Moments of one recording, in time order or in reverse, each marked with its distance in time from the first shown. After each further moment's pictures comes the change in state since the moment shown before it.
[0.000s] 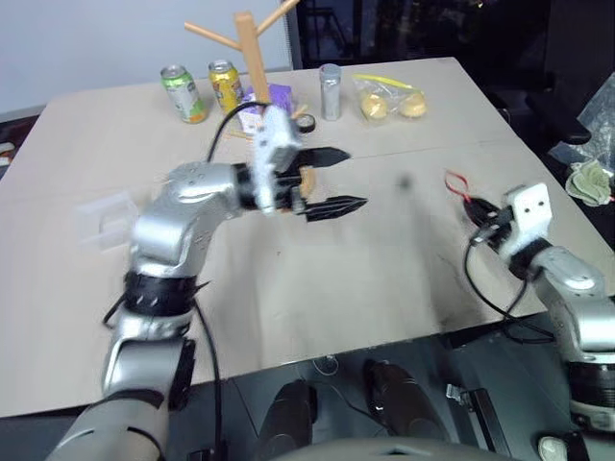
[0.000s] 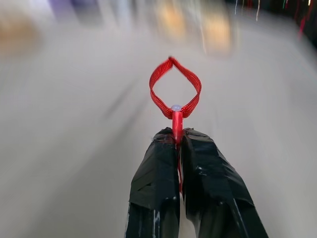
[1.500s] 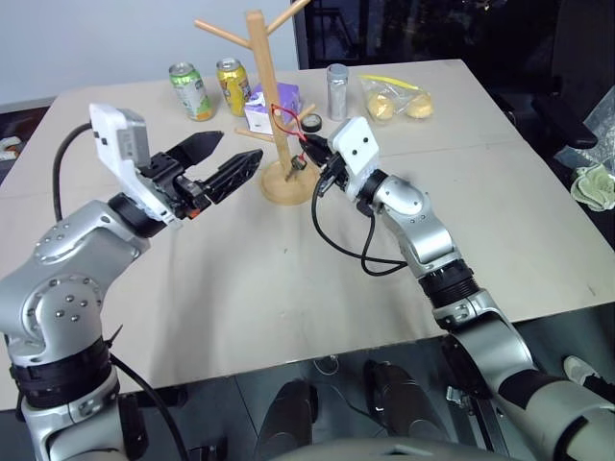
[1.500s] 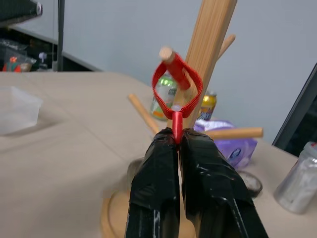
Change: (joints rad) left arm 0.269 0.097 0.410 -0.234 -0.377 0.148 0.538; right arm -0.610 0.414 0.291 0.720 -0.222 -0.339 0.059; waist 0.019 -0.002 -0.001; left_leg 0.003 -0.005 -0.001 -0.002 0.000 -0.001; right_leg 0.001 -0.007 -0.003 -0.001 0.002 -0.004
